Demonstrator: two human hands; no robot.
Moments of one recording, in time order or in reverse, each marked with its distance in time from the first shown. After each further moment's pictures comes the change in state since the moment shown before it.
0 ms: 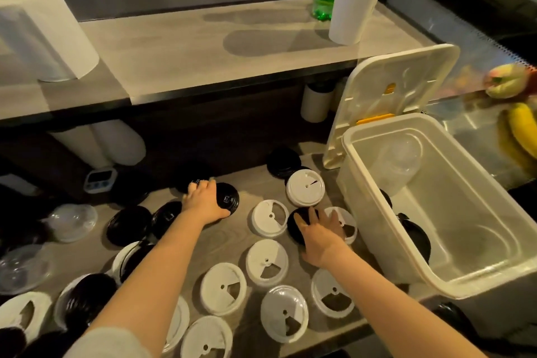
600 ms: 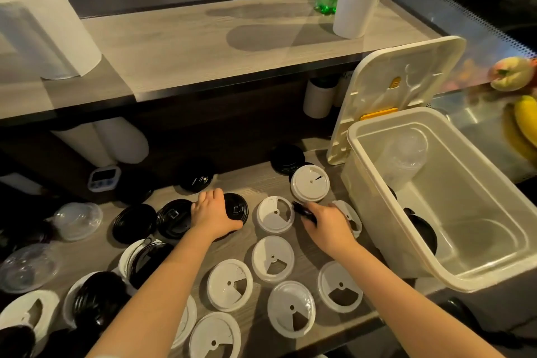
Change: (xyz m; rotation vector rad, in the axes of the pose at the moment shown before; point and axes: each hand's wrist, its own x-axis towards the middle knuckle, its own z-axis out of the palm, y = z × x) left_hand -0.022 0.003 0.024 -0.060 0.089 0.032; right_hand -0.002 0.005 0.002 0.656 0.508 -0.042
